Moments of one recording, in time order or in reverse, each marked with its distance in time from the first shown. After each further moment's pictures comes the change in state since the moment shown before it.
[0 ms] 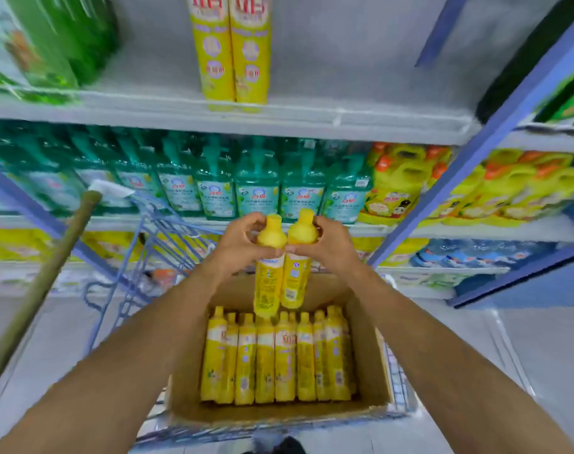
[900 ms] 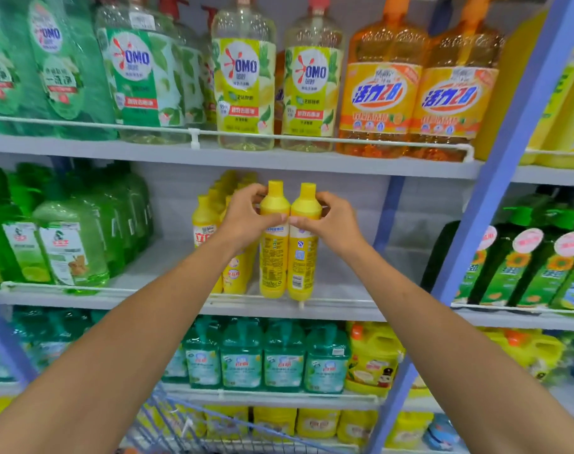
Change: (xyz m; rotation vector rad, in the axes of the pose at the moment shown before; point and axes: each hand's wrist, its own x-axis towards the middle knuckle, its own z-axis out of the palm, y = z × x) left_hand 0.112 0.352 -0.030 0.160 0.356 0.628; right_hand 0.139 -0.235 -0.235 0.113 0.319 -0.572
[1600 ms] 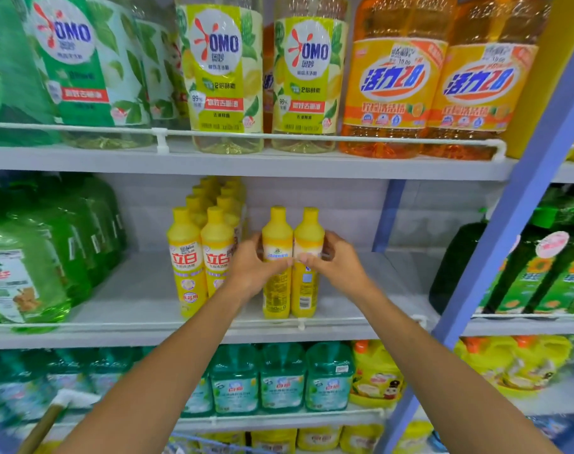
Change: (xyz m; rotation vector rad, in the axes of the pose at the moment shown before) left_hand 0.003 -0.088 0.049 -0.101 -0.099 -0.177; right_hand -0.003 0.106 0.020 0.151 -0.074 0.183
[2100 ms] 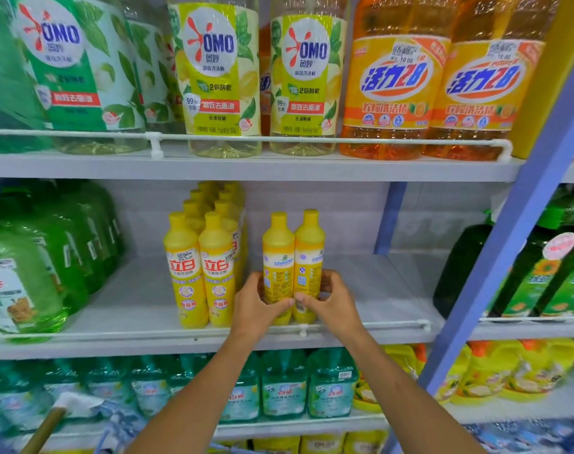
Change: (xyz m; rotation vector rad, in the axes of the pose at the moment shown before) left_hand -0.041 -0.056 0.021 0.136 0.088 -0.101; right_hand -0.043 0.056 0.033 0.002 0.128 0.202
